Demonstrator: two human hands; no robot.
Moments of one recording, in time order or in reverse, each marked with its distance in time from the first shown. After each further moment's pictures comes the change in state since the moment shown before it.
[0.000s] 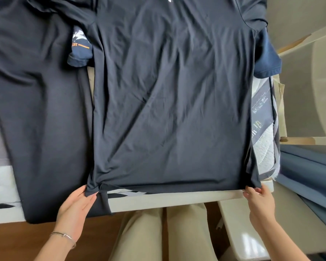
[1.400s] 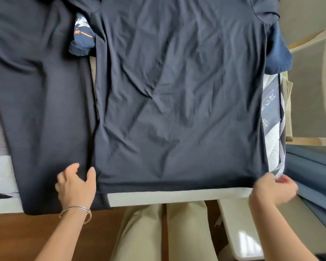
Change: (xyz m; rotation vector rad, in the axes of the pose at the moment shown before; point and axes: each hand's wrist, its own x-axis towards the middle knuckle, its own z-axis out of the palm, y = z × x) left_hand 0.011 0.033 0.035 0.769 0.521 0.195; right_hand 0.007 -0.045 0.023 0.078 0.551 0.009
